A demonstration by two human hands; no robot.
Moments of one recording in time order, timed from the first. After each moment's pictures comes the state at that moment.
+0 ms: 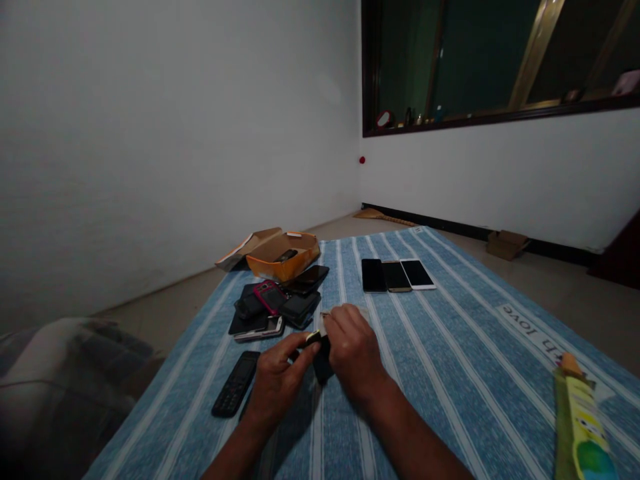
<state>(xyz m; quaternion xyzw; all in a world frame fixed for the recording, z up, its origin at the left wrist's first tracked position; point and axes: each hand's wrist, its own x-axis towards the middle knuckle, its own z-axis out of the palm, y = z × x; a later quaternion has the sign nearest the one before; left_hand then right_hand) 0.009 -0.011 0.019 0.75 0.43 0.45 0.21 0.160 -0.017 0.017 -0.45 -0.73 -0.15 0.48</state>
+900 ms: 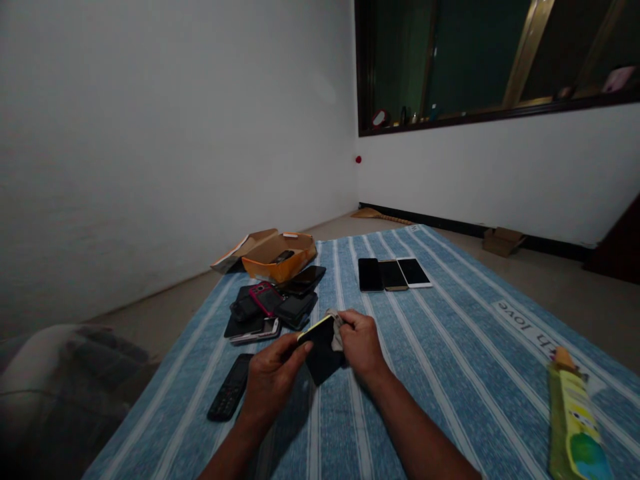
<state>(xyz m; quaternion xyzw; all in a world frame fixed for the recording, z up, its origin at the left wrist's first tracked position) 0.007 -0.009 0.020 0.72 0.46 0.46 0.25 0.171 -0.003 -0.001 -0.52 -0.50 0.34 0.60</state>
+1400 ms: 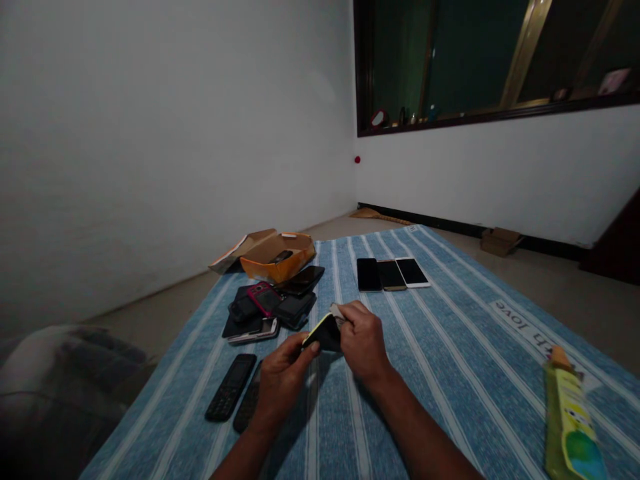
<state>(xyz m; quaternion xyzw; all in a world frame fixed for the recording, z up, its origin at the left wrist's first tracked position) 0.022 -0.007 -0.002 0.66 0.44 0.51 0.34 0.181 -0.011 0.017 -0.50 -0.61 0.13 0.60</state>
